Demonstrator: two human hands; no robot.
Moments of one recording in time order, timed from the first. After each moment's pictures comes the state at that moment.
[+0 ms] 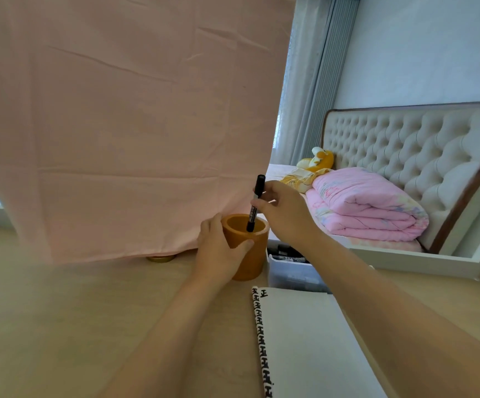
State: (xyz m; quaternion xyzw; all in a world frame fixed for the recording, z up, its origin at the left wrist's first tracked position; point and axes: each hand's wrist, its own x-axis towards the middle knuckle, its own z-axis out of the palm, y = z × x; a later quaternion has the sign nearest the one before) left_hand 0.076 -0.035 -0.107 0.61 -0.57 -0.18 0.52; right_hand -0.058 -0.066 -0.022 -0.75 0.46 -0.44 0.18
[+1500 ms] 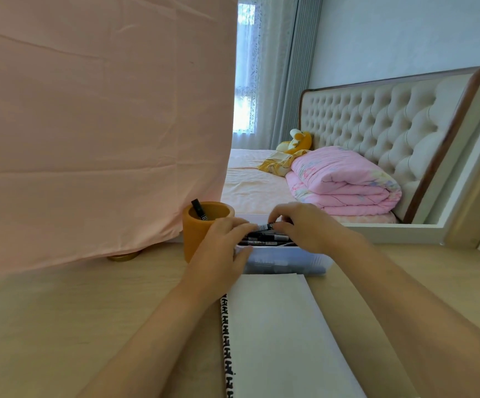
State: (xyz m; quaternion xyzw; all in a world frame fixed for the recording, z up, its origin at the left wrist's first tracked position) left_hand 0.021 -0.018 -0.117 0.49 -0.76 0.01 0.42; right_hand -0.178 -0.075 -0.051 -0.83 0.53 -0.17 0.04
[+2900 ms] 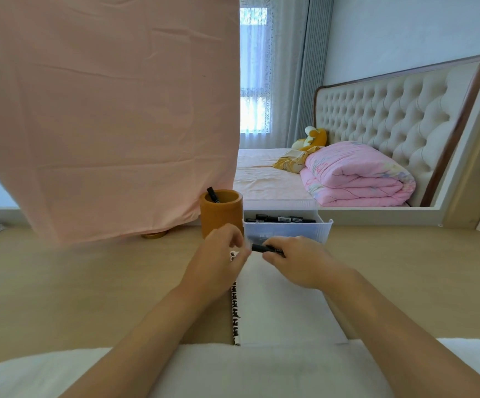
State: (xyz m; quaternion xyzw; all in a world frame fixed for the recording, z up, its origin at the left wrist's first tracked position) left_hand 0.024 0.070 -0.120 0.56 -0.73 -0.04 0.38; right_hand -0.169 0.039 -0.096 -0.84 0.51 -0.15 0.06
